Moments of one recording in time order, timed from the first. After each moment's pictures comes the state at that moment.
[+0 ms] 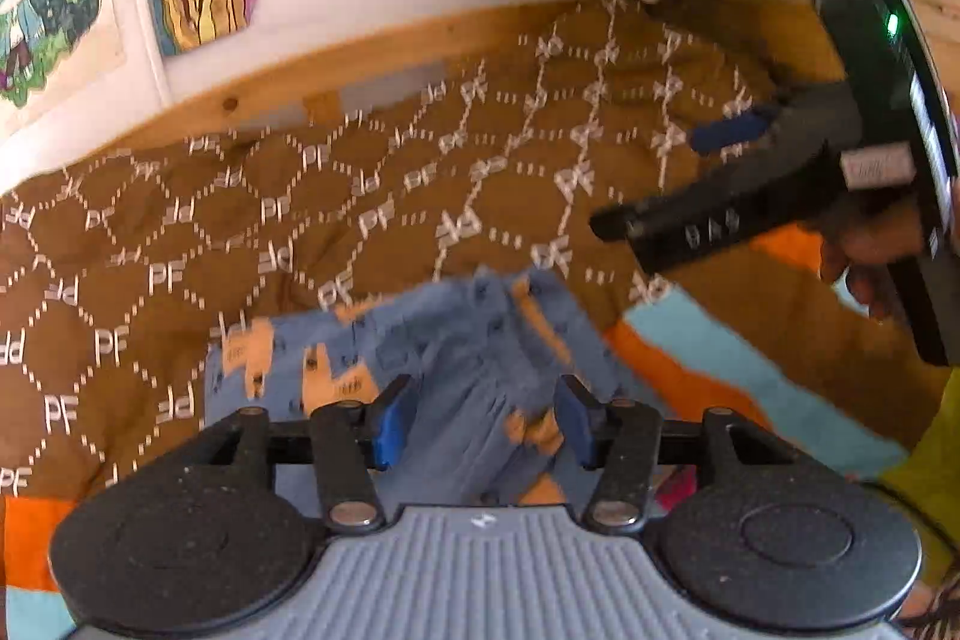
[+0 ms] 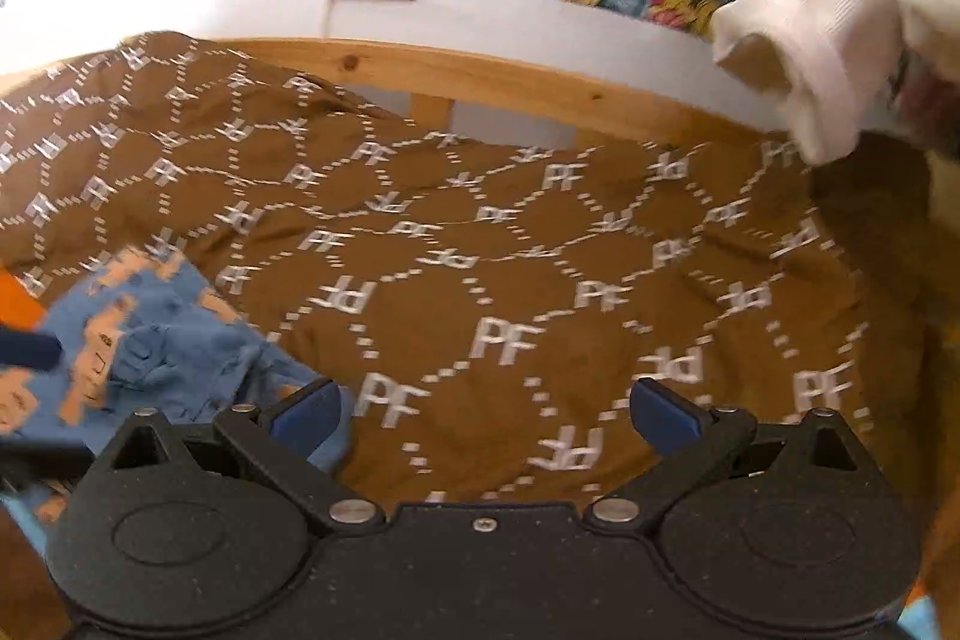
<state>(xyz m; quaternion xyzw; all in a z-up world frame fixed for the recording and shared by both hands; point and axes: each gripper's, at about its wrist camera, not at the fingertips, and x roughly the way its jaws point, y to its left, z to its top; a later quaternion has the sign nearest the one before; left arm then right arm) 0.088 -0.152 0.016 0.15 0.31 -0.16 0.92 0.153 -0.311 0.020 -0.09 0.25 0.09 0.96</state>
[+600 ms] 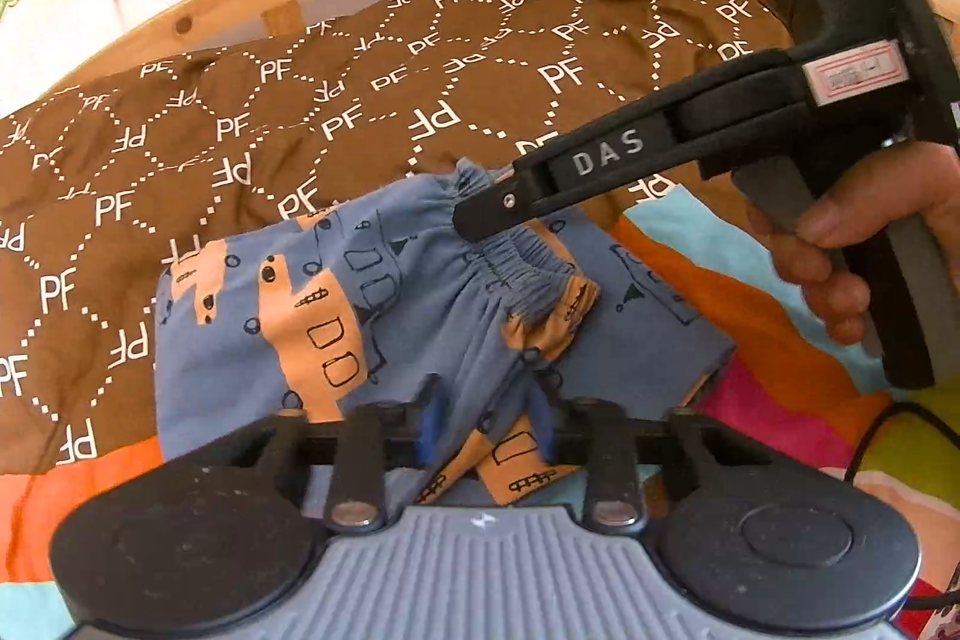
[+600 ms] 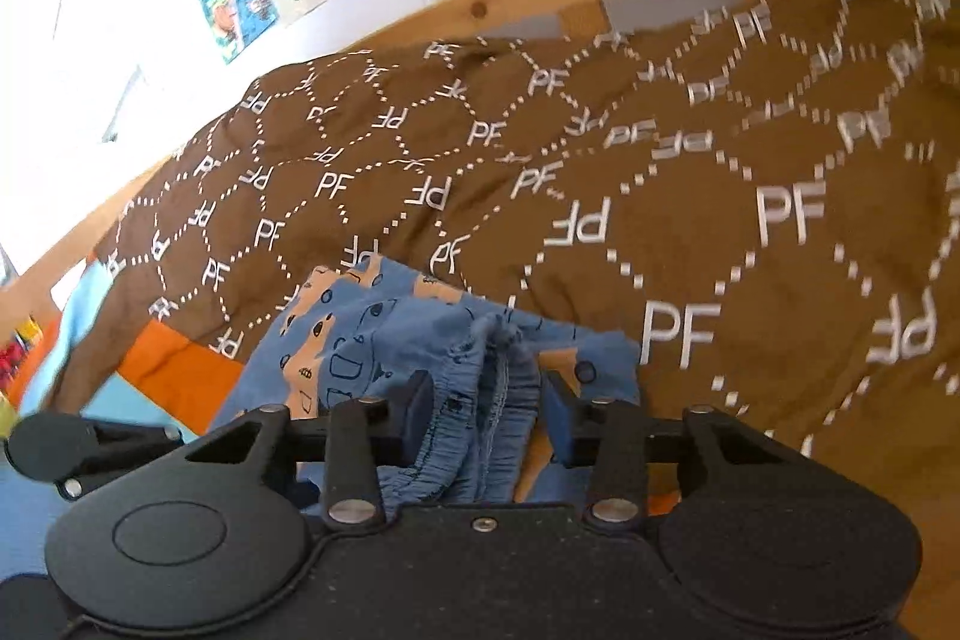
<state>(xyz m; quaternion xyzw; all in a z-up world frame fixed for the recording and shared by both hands) 0.108 -0.142 -0.013 0.17 0.38 -0.18 0.89 0.184 -0.283 -0.020 0.13 0.33 0.26 0.90</state>
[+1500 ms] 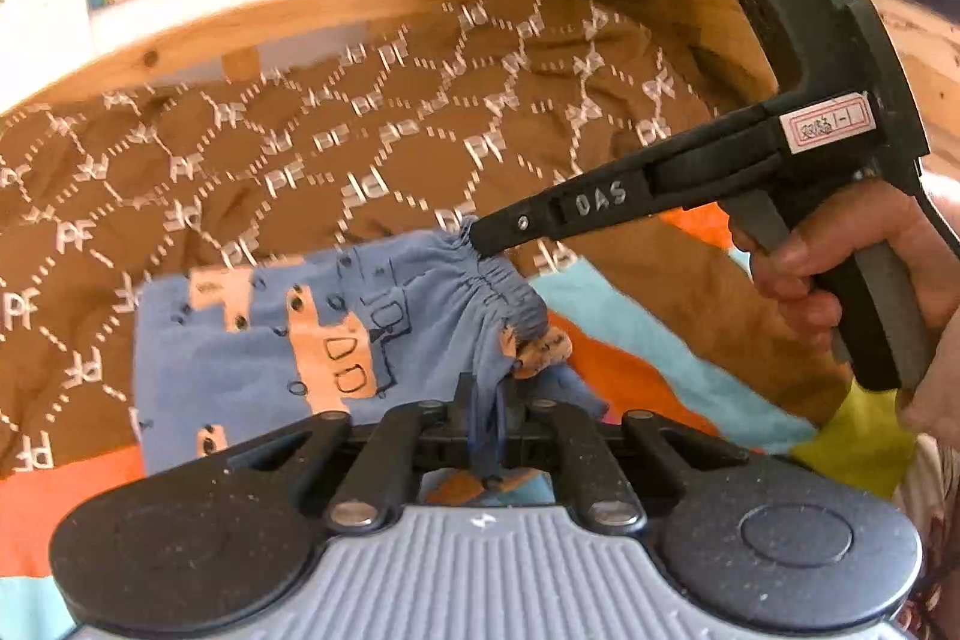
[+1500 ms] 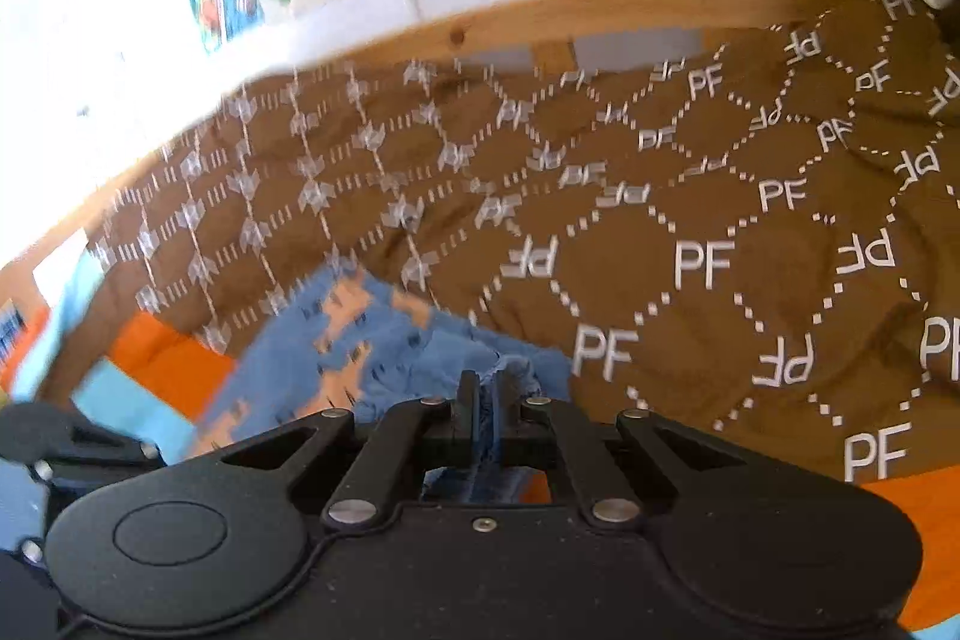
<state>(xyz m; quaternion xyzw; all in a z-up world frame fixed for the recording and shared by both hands) 0.089 -0.148 0.011 0.11 0.36 -0.25 0.89 0.156 -0.301 0.021 0.06 0.34 0.22 0.91</state>
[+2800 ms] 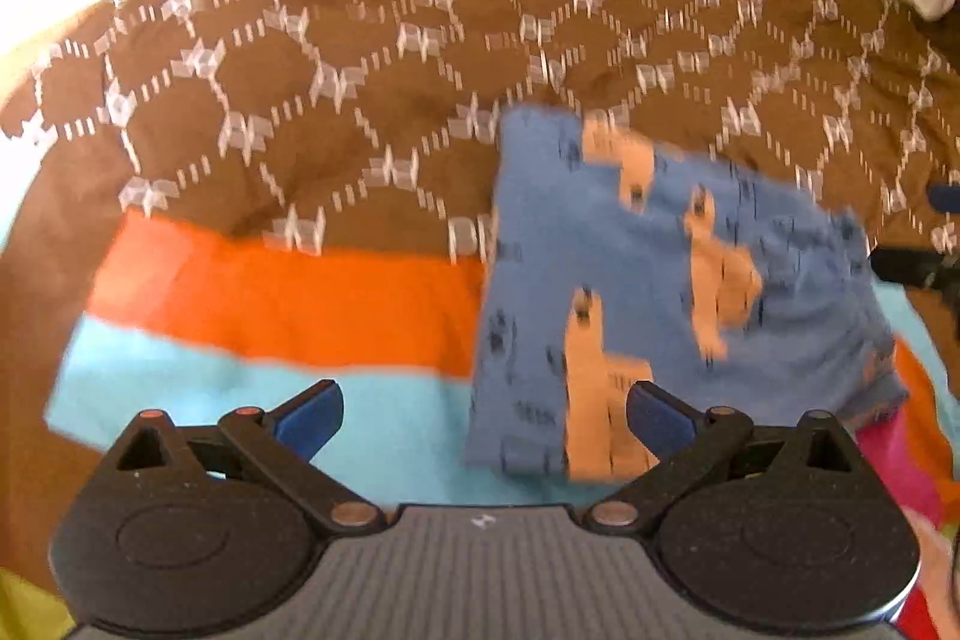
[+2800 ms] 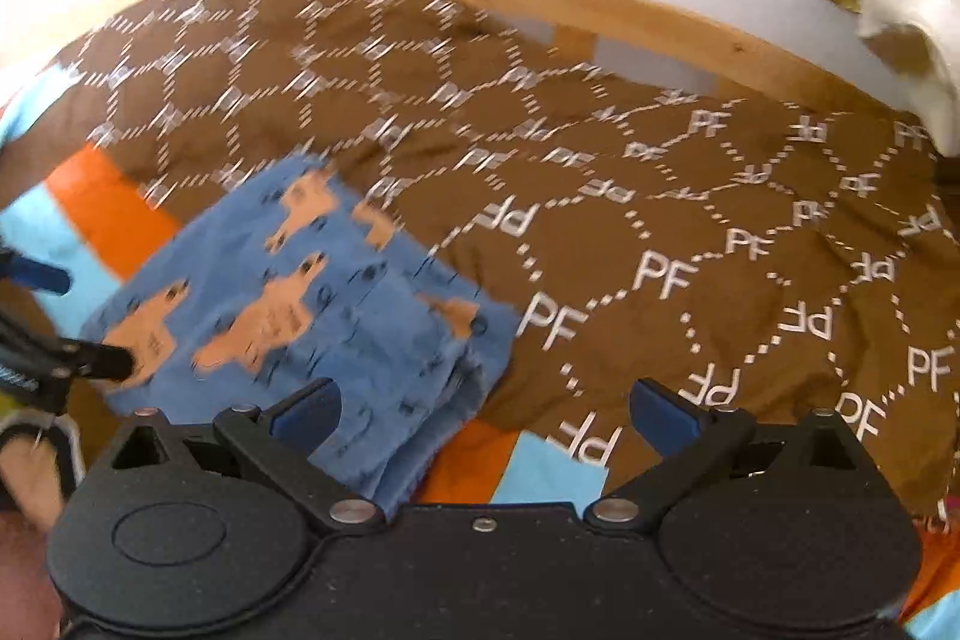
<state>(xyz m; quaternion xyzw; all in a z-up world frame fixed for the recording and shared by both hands) 0.094 -0.043 0.004 0.01 0.41 0.03 0.91 0.128 -0.272 0.022 -0.11 0.32 0.17 0.92</state>
